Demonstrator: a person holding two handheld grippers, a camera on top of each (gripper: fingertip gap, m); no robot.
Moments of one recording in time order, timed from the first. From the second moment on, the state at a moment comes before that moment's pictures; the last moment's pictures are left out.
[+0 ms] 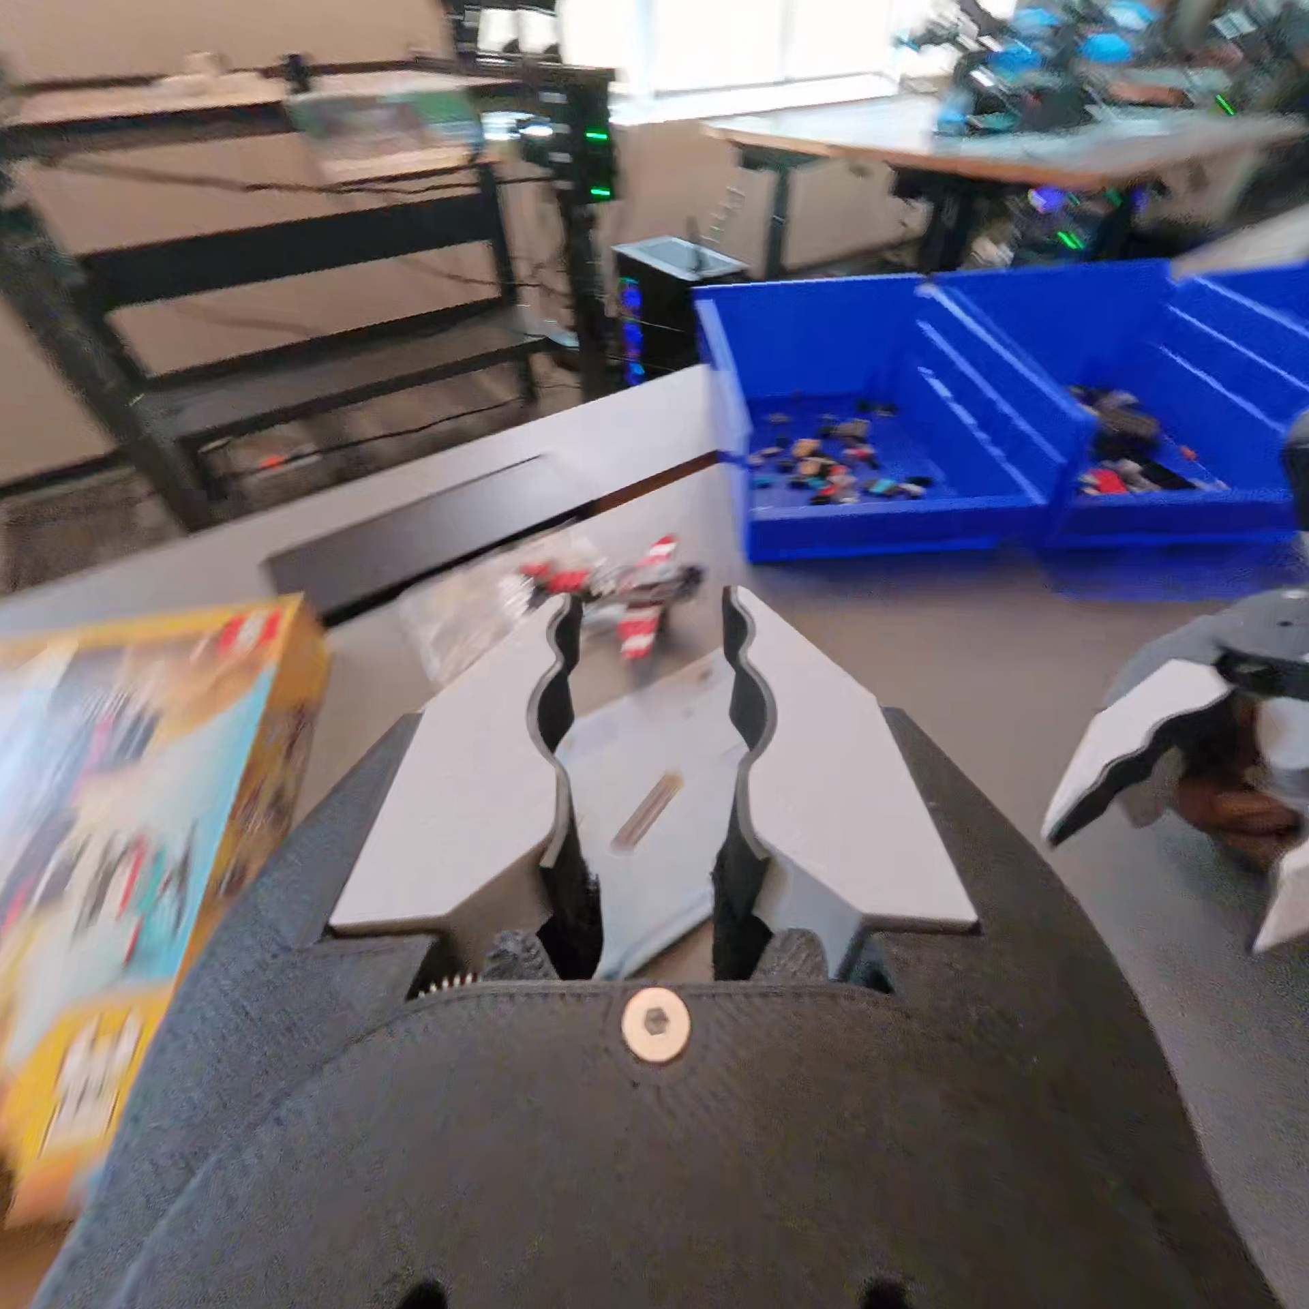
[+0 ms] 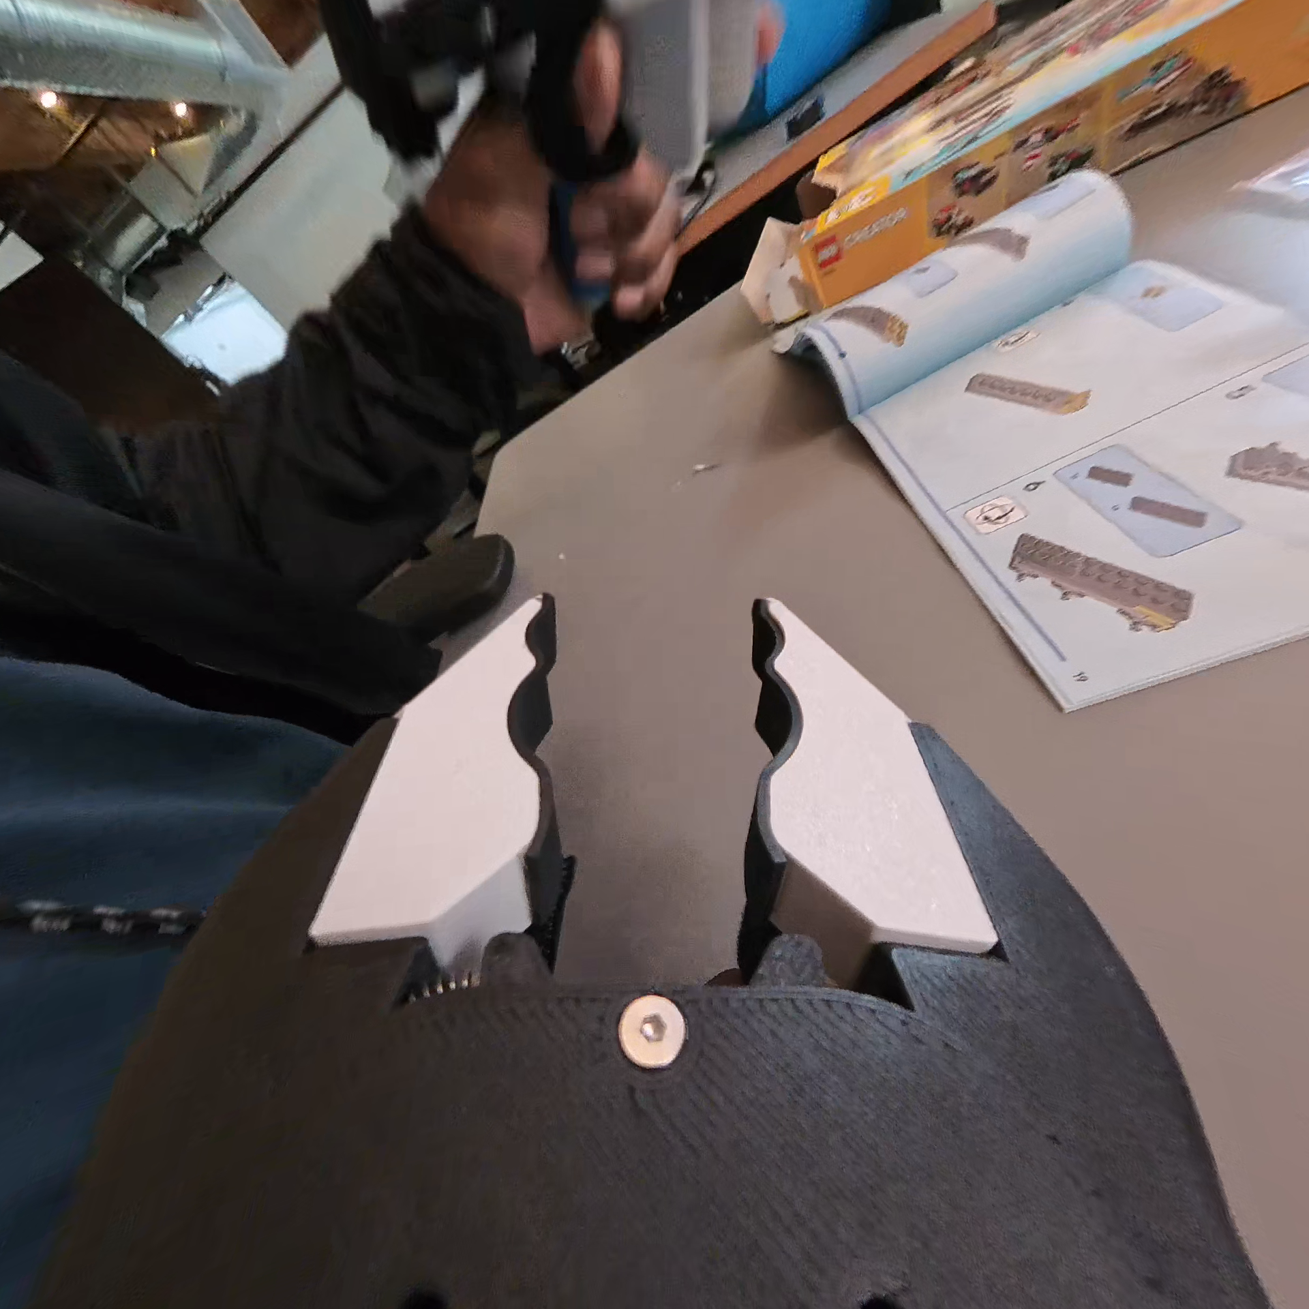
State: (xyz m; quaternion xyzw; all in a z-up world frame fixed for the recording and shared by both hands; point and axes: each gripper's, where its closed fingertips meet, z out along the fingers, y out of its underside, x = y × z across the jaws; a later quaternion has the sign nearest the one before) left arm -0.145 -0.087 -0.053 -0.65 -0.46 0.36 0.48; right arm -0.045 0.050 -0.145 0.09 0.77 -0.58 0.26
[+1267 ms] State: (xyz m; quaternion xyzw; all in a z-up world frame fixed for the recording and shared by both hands) left arm -0.340 0.306 -0.209 -0.96 0.24 0.05 -0.11; right arm -0.021 0.092 -0.207 -0.04 0.90 -0.39 0.19
